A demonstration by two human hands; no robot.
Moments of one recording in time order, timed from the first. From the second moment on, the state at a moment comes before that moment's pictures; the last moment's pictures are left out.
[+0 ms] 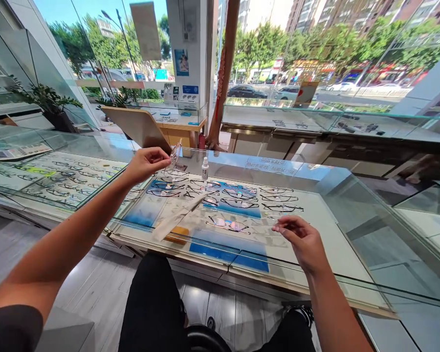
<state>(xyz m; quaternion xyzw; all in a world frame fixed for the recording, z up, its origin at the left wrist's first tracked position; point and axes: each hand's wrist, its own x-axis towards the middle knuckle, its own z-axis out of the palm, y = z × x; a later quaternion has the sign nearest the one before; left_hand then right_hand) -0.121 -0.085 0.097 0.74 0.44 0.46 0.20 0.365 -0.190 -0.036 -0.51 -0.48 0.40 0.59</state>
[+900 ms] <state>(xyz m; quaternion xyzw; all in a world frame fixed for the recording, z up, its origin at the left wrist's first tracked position) 0.027 -0.051 0.027 0.56 0.29 0.55 0.54 0.234 -0.072 0.041 -0.37 -0.66 0.33 0.56</state>
